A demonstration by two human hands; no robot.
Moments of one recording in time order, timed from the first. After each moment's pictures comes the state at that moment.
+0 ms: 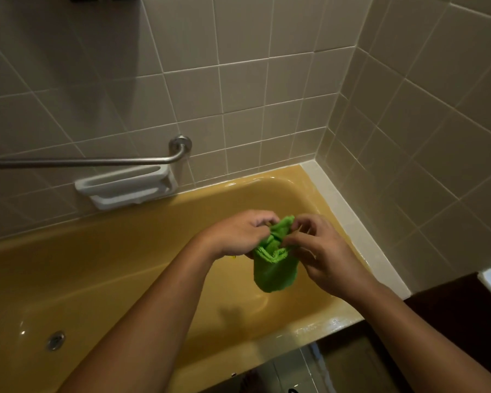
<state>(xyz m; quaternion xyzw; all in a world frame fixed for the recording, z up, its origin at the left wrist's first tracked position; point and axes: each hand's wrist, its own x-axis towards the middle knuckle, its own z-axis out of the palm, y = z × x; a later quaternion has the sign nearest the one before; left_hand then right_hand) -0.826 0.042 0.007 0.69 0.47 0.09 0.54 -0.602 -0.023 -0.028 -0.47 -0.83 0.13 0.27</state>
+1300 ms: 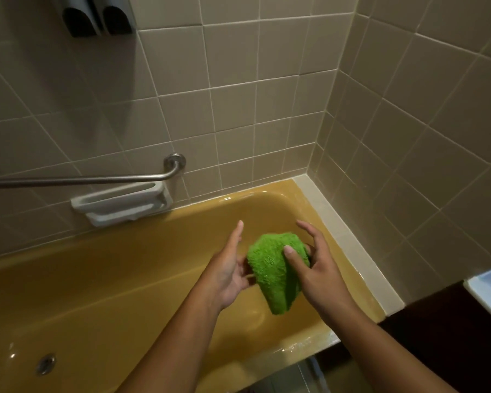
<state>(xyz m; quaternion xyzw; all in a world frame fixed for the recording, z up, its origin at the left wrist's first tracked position) -0.799 -0.002 -0.027 0.20 0.51 0.37 0.75 -0.627 -0.053 -0.010 -0.55 -0.46 0.49 0.49</state>
